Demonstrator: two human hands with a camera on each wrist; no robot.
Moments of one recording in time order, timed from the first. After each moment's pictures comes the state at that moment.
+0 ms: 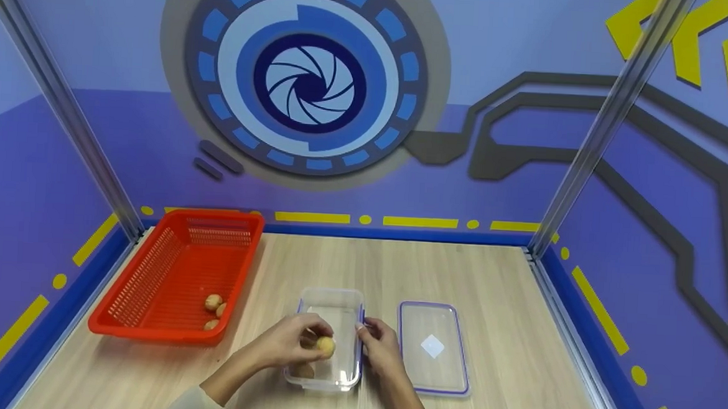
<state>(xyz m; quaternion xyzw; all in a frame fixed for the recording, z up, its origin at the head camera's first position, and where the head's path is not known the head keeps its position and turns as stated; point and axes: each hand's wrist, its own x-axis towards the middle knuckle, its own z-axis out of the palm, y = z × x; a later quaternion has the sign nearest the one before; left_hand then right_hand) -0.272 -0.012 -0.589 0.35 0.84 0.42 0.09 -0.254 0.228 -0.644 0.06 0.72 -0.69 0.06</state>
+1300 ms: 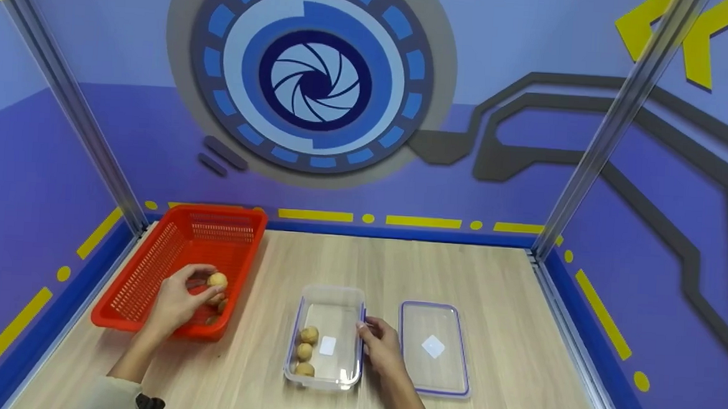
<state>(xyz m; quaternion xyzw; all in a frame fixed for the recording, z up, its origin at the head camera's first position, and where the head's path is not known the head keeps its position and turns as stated) -0.296 -0.197 -0.574 0.05 0.86 0.49 -0.13 -0.255 0.229 -0.645 0.07 0.70 -0.70 0.08</state>
